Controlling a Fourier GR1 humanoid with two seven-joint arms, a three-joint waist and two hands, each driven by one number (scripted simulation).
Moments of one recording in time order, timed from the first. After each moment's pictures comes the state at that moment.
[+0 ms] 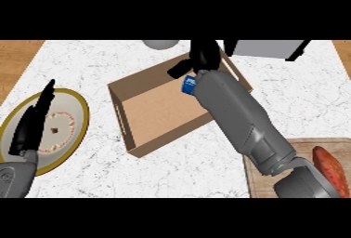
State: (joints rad) left arm -0.19 0.41 0.03 -1.30 -0.16 0.15 0.07; right arm -1.19 0.00 0.25 -0.46 0.45 -0.52 0.44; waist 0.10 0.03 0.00
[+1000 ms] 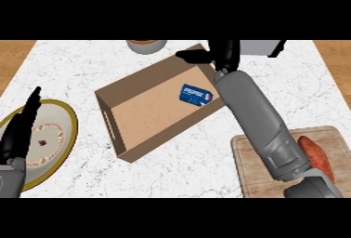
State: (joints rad) left arm -0.14 0.42 0.10 -1.30 -0.16 0.15 0.07; right arm -1.07 -0.04 0.07 -0.61 0.17 -0.72 -0.01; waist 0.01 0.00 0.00
